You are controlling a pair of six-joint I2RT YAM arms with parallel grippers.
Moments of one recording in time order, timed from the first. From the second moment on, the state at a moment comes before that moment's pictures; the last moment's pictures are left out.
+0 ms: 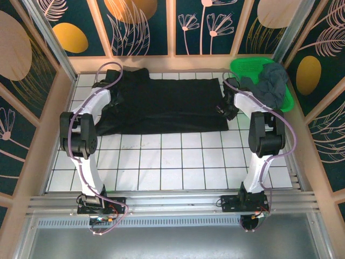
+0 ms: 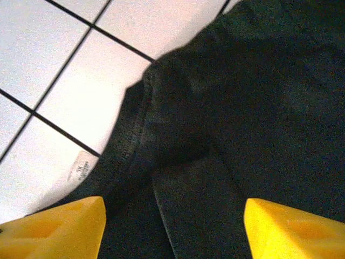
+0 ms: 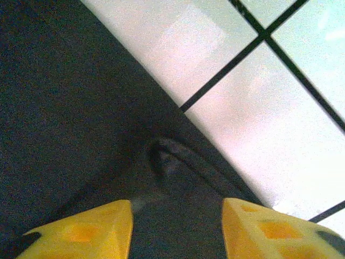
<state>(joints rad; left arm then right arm) -0.12 1.97 1.58 -0.71 -0.36 -0.61 0.15 1.94 1.44 -0.74 0.04 0.86</state>
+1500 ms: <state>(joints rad) 0.04 1.63 0.86 -0.55 -0.13 -0.77 0.21 1.71 0.98 -0.62 0.00 0.71</state>
